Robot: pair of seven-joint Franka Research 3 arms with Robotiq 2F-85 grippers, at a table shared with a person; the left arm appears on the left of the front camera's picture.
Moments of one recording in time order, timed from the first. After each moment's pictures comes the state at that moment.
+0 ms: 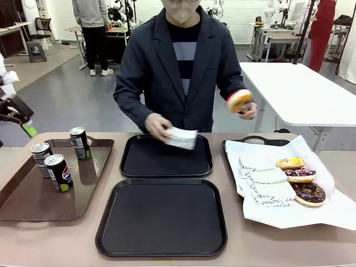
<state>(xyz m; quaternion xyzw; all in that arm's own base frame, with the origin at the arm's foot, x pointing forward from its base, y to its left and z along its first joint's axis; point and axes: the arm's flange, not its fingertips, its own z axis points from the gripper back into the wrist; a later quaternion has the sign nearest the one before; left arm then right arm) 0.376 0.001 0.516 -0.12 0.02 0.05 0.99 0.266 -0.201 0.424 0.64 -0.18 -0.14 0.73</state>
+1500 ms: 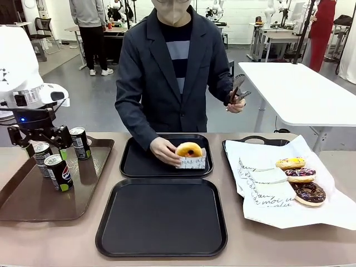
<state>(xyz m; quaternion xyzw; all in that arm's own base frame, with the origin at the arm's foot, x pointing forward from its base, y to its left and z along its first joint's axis) 0.421 -0.071 0.439 0.02 -0.02 -0.03 1.00 0.265 -0.201 0.423 0.64 -0.18 -0.14 0.73</state>
